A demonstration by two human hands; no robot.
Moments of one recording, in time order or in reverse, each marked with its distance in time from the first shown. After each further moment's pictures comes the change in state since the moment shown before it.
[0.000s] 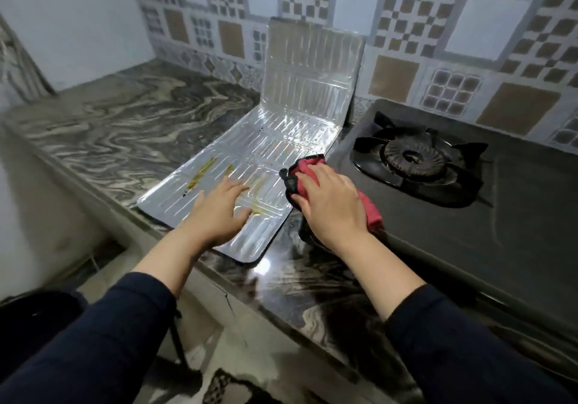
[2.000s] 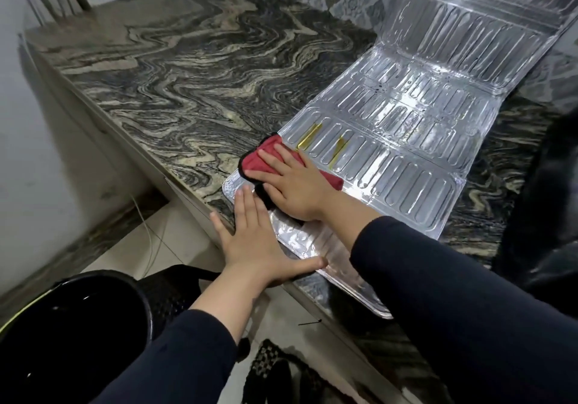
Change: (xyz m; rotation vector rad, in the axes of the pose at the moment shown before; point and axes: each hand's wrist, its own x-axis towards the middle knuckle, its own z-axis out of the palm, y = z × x) left_hand 0.032 -0.170 0.037 0.170 -0.355 -0.467; right_hand 0.198 -0.182 0.226 0.148 -0.424 -0.470
